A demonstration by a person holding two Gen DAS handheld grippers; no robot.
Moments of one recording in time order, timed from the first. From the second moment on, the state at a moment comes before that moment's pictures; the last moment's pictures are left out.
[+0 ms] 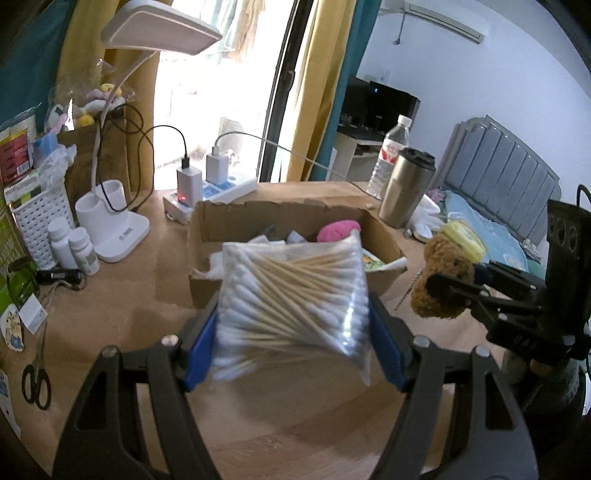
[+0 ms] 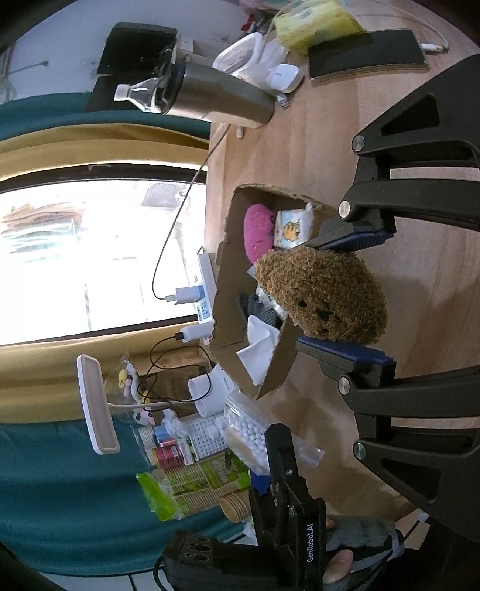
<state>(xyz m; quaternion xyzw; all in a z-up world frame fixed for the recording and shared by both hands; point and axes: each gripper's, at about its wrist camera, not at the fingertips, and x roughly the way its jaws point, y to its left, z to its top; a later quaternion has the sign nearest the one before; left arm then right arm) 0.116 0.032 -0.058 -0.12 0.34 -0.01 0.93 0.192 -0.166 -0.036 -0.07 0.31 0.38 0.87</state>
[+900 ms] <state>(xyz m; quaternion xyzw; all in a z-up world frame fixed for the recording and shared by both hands) 0.153 0.063 -0.052 -0.13 0.32 0.00 0.94 0.239 -0.128 -0.033 -0.09 0.31 0.40 0.86</state>
